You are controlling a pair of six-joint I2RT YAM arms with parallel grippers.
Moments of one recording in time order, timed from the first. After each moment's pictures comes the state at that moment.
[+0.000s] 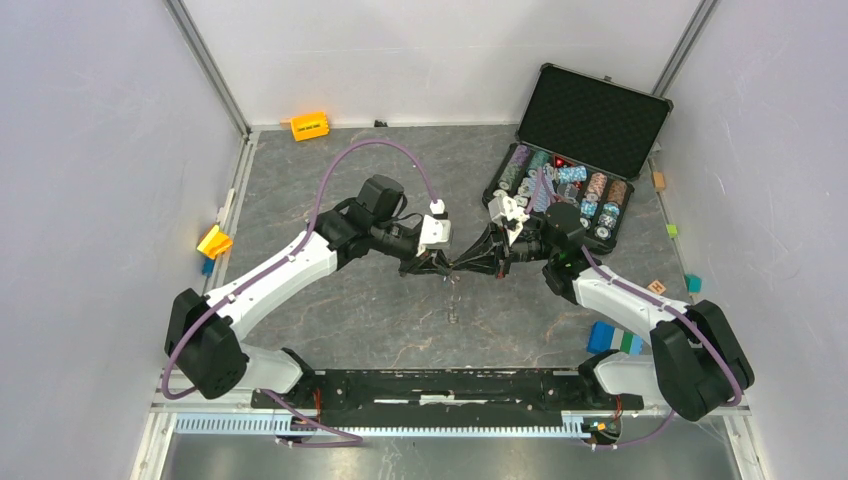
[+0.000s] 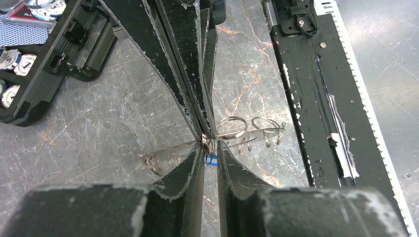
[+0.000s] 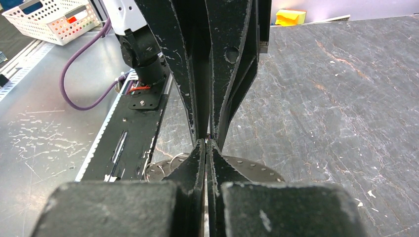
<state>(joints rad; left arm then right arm) -0.69 1.37 1.12 -0.50 0.87 0.67 0.47 1.27 0.59 0.69 -1.18 0.10</state>
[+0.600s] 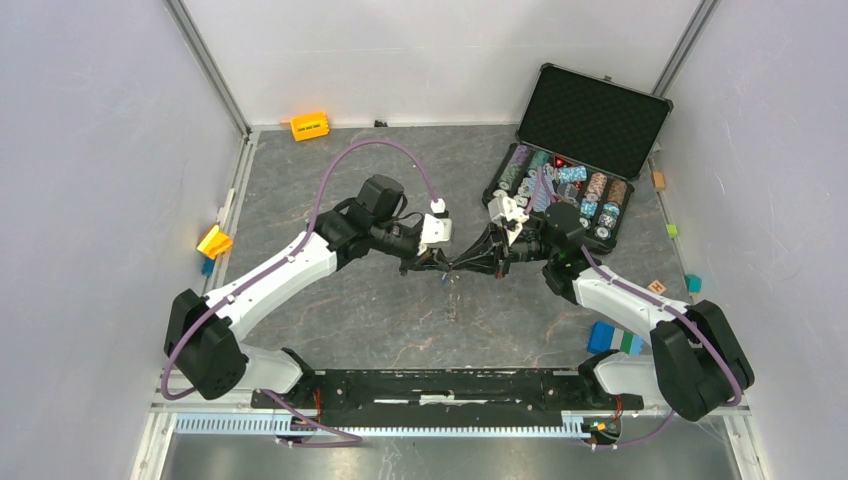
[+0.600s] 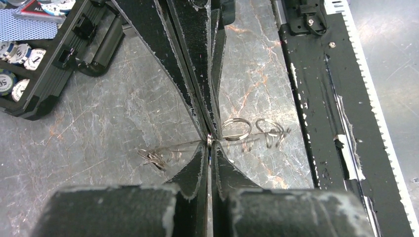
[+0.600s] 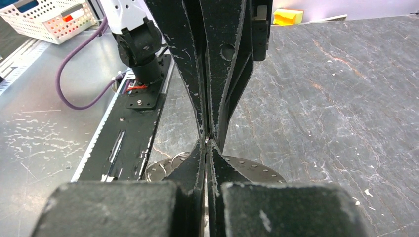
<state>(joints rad) -0.69 1.37 1.12 -0.48 0.85 0.65 0.47 1.27 0.59 0.69 -1.18 0.10</state>
